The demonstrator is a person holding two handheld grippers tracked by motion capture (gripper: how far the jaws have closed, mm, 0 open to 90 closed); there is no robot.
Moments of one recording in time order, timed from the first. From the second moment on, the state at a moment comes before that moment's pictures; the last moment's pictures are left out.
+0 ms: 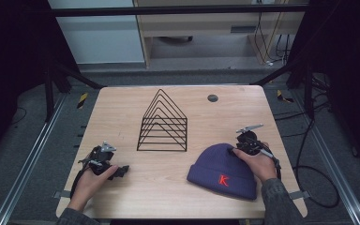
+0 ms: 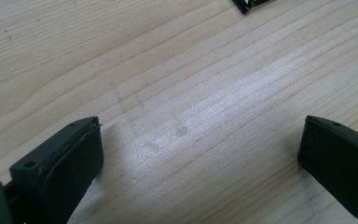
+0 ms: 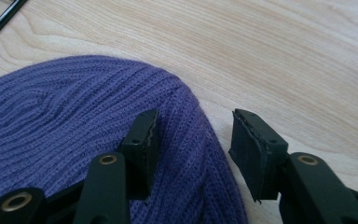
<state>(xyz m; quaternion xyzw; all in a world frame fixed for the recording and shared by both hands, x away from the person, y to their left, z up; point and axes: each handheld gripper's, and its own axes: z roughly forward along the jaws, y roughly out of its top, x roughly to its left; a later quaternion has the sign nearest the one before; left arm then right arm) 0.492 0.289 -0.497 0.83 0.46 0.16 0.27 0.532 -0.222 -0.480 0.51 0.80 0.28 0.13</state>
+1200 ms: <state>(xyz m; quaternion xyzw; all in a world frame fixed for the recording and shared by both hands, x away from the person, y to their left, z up) 0.493 0.289 -0.496 0.84 0.45 0.15 0.27 0.497 -0.216 -0.429 0.45 0.81 0.35 0.14</state>
